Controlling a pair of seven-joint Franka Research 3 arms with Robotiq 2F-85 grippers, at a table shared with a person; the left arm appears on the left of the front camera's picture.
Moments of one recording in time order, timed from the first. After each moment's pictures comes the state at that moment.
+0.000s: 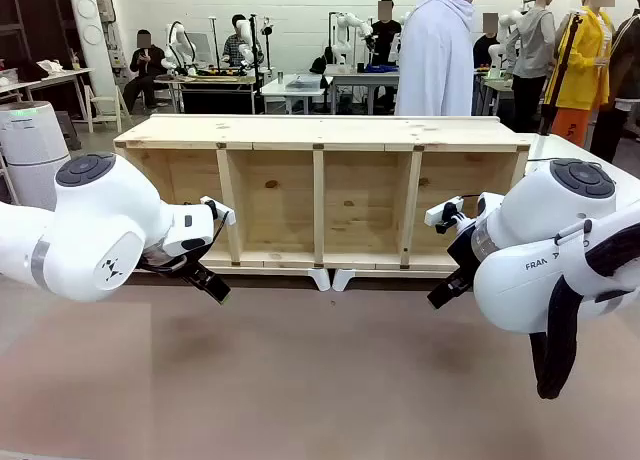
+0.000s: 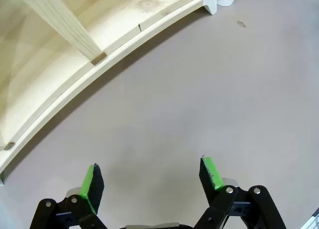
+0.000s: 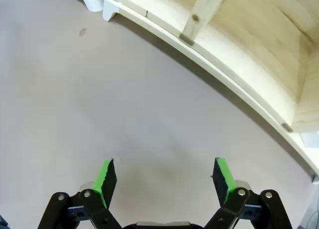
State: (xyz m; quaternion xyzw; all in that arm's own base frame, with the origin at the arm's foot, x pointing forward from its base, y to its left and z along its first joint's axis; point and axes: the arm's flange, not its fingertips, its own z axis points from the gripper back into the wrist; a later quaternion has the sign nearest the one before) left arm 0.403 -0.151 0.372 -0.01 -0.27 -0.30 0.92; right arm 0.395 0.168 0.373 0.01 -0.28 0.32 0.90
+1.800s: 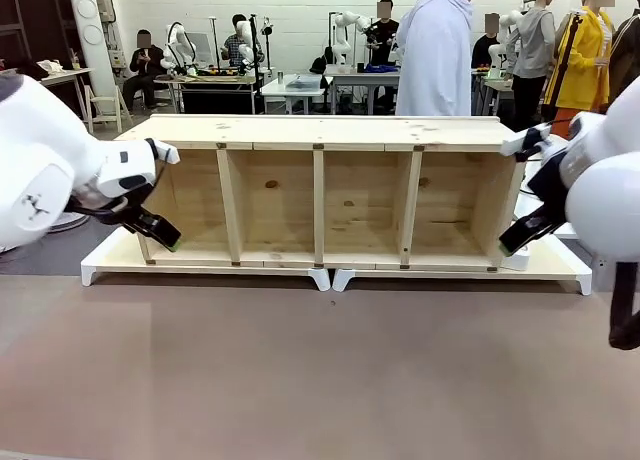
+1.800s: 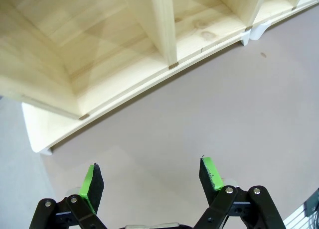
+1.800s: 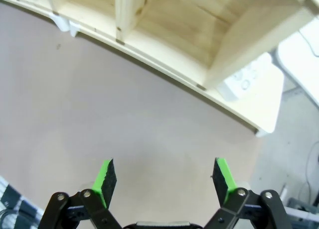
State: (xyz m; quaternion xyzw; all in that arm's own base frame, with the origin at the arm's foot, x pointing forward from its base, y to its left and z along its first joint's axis) left arm 0.380 -0.081 0.480 0.02 -0.31 -0.23 0.92; right arm 0.348 0.087 0.510 -0.04 -0.29 0.26 0.92
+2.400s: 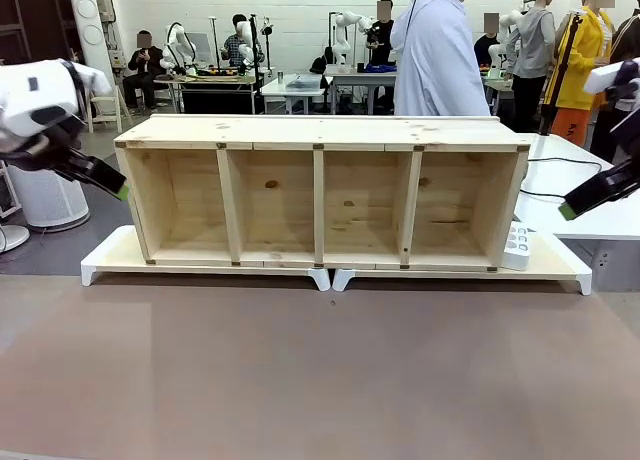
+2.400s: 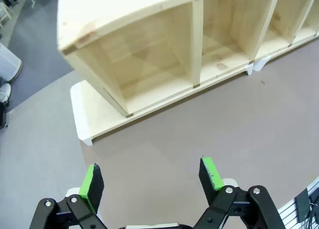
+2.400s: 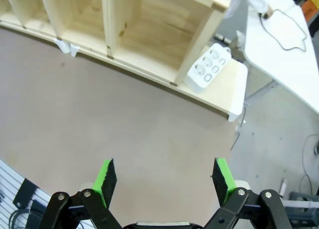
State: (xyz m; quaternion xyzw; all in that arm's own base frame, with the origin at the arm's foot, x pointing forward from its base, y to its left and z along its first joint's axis) left arm 0.312 -0.035 0.584 0.03 -0.38 -0.18 0.91; right arm 0.273 0.045 0.591 -0.03 -0.35 0.21 0.91
